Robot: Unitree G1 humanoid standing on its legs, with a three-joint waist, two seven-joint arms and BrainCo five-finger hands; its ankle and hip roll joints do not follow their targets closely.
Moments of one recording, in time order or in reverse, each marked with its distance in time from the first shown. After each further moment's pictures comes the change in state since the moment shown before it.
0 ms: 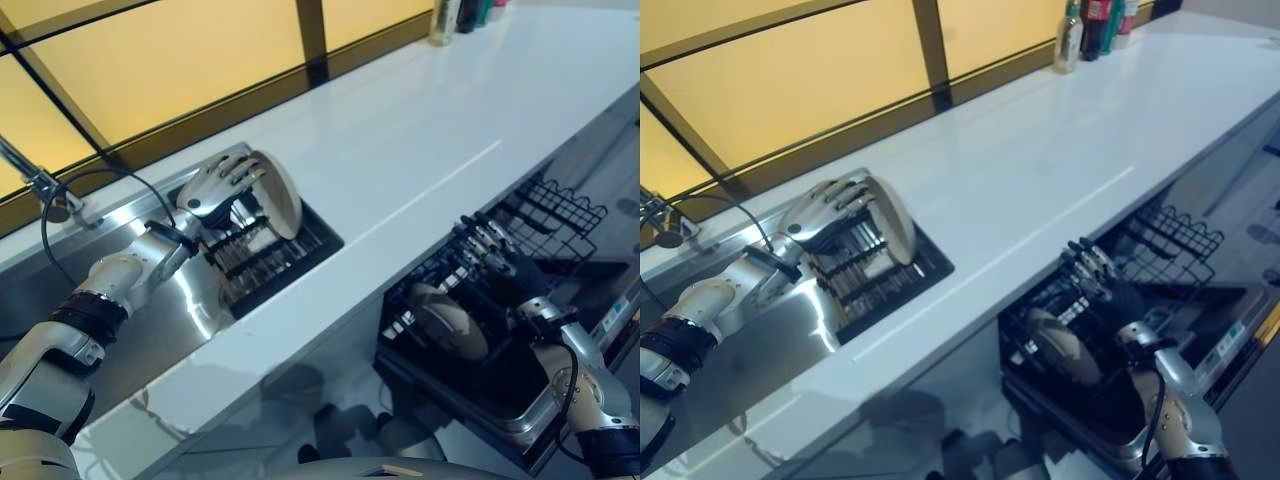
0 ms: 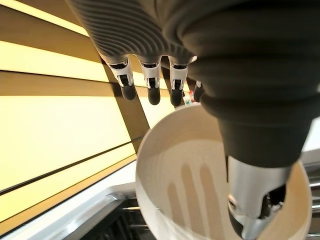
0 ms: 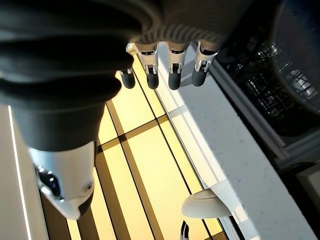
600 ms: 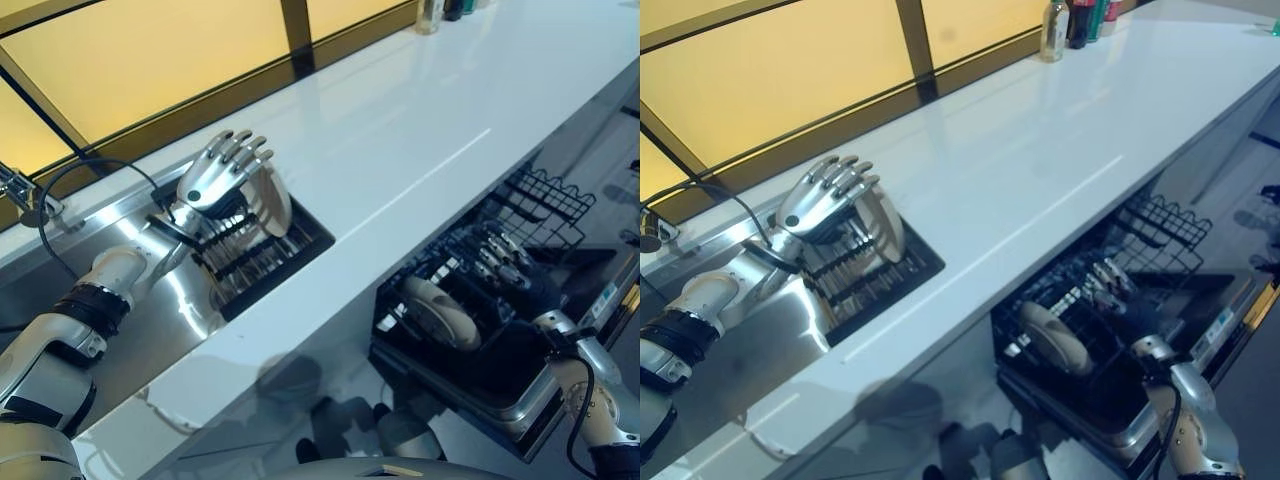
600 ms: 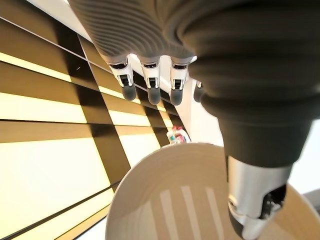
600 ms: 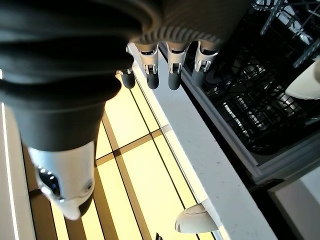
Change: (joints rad) left arm -0.037 0.001 -0.013 -0.001 0.063 -0.027 0.247; right arm 0.075 0.003 -0.069 -0.004 -0.002 0.017 0.046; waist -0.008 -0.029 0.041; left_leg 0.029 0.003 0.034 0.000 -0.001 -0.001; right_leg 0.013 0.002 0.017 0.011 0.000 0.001
